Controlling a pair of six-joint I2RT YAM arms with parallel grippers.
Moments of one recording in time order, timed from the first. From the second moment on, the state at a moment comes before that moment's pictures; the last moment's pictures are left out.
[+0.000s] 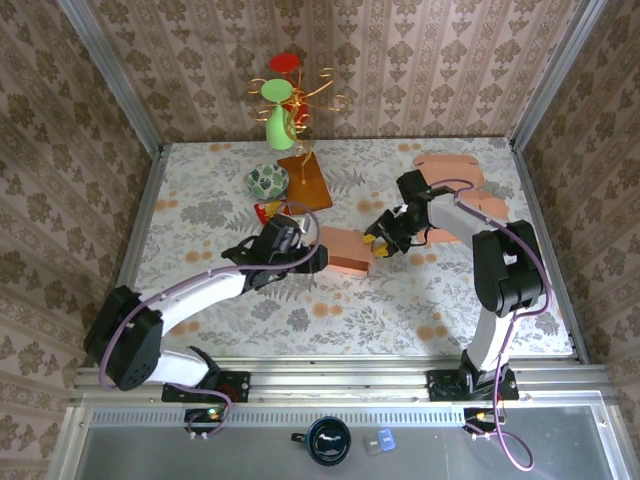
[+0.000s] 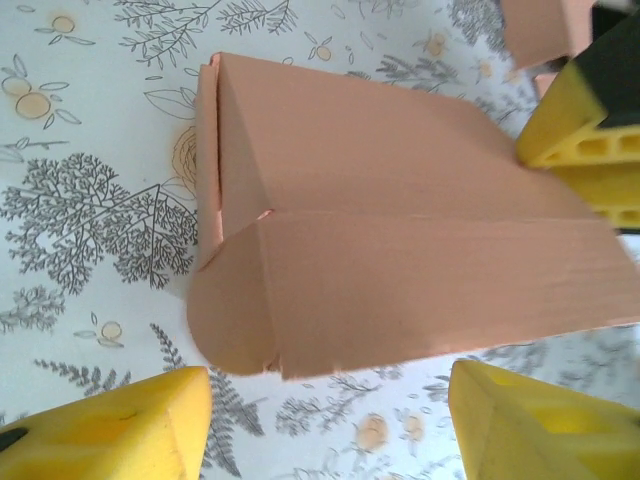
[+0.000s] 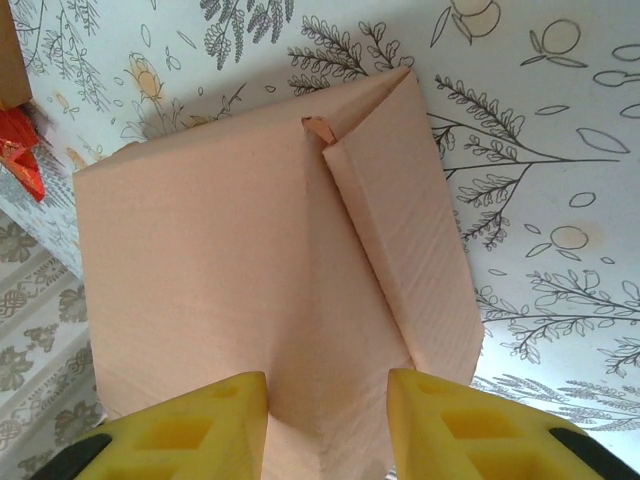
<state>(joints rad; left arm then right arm) -0.74 1.35 0.82 -0.23 0.13 -0.61 0.25 1.83 1.26 -0.72 -0.62 0.97</state>
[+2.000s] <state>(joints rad) -0.54 1.88 1.26 -0.56 0.39 -0.43 0.25 1.81 1.19 -0.68 -0.56 0.83</state>
